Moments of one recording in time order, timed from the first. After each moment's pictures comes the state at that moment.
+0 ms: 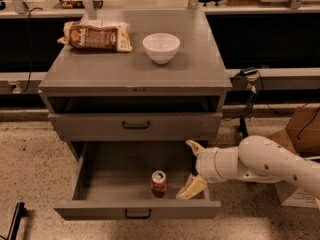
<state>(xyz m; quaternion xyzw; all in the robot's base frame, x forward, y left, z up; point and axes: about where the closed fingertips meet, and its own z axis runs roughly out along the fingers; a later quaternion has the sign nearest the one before) 0.491 -0.081 0.613 -0.59 0.70 0.17 0.37</state>
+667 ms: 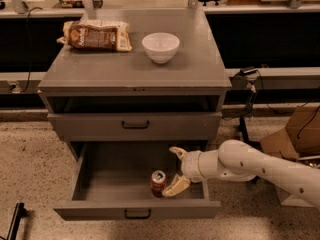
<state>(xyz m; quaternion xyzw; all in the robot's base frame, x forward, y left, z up) 0.524 -0.041 0.545 -0.59 0.68 0.22 0.38</state>
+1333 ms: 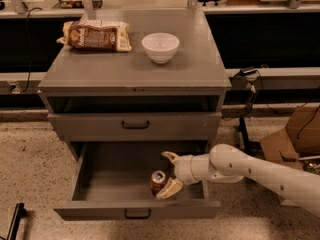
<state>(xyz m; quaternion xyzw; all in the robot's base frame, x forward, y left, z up) 0.535 -0.012 0.501 -0.60 0.65 0.25 0.39</state>
